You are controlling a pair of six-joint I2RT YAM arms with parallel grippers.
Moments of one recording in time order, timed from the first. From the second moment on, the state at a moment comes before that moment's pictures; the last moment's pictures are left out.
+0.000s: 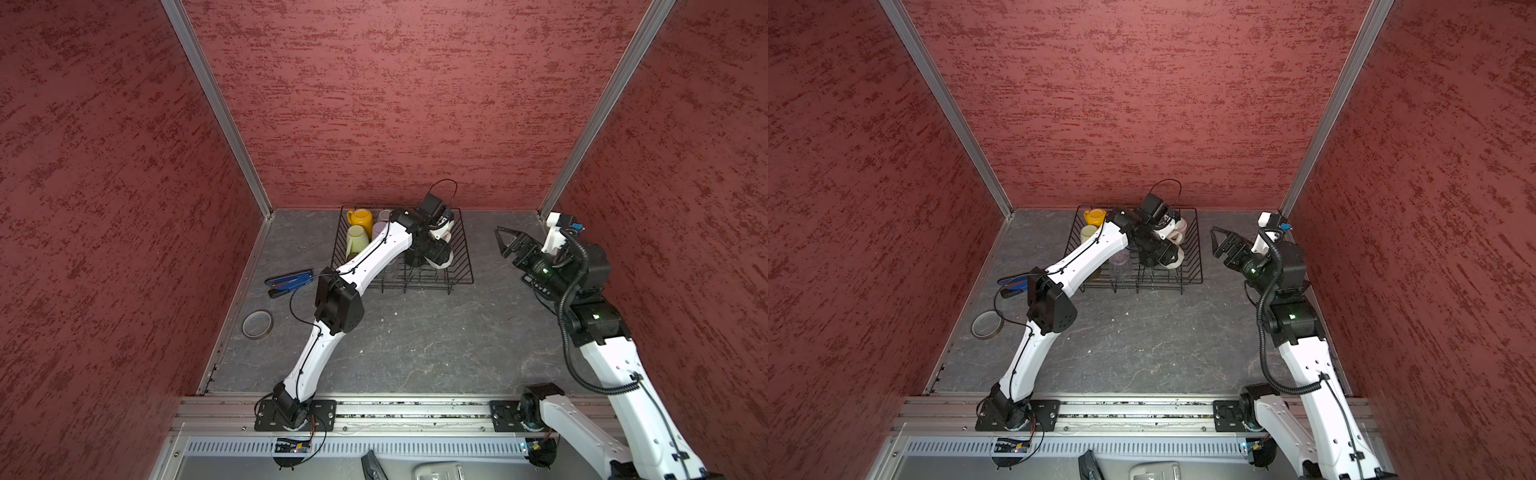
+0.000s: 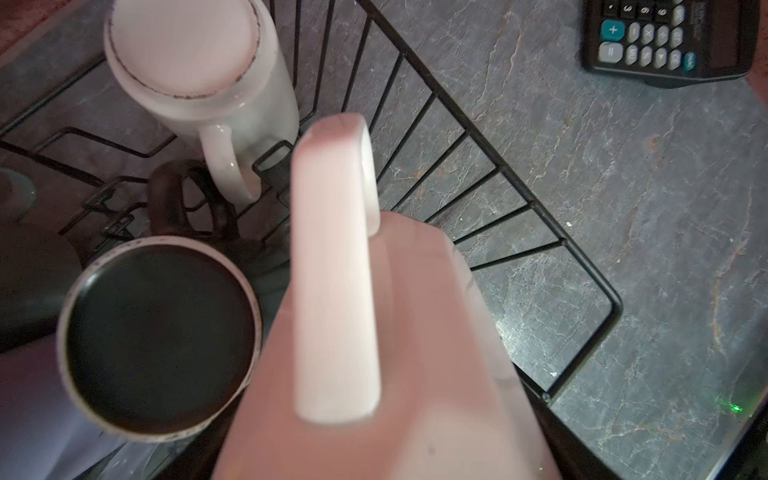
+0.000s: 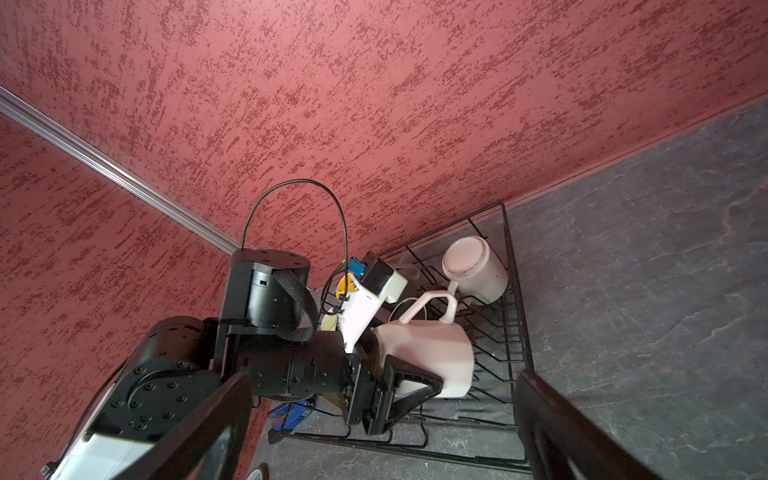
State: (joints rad) left arm -0.71 2.35 2.44 -1.14 0.12 0.01; right arm 0.13 0.87 1.00 -0.28 -0.25 0.70
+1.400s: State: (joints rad) left arm -0.77 2.48 2.48 -1.07 0.00 0.10; right arm 0.12 0.89 0.95 -0.26 -0.27 0.71
